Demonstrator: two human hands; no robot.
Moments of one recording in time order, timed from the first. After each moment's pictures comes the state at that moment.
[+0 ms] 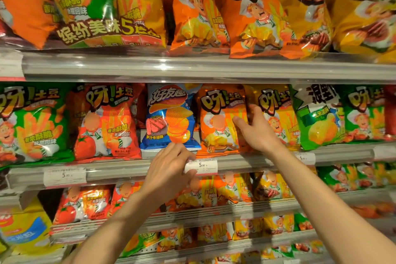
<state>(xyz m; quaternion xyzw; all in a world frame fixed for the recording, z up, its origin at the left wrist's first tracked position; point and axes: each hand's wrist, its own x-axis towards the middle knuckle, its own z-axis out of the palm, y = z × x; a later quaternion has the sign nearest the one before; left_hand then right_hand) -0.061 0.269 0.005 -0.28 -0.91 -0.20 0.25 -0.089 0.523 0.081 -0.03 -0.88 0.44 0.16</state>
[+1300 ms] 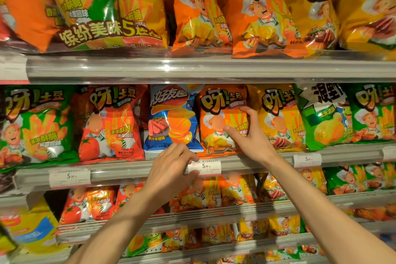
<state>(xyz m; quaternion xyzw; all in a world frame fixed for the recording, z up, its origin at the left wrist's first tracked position) -0.061 0.266 0.011 -0.28 -0.91 -0.20 0.23 -0.085 0.516 0.055 0.07 -0.86 0.47 0.18</state>
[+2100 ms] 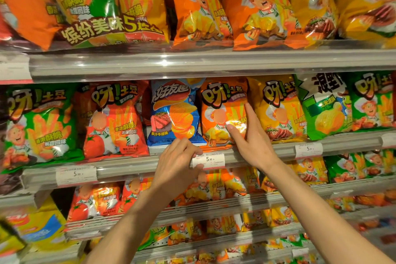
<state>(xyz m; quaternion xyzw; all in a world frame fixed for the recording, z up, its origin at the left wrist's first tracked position) -0.057 0.267 0.007 -0.26 -0.91 -0.22 0.23 -0.064 0.500 0.038 0.04 -0.90 0.37 0.24</state>
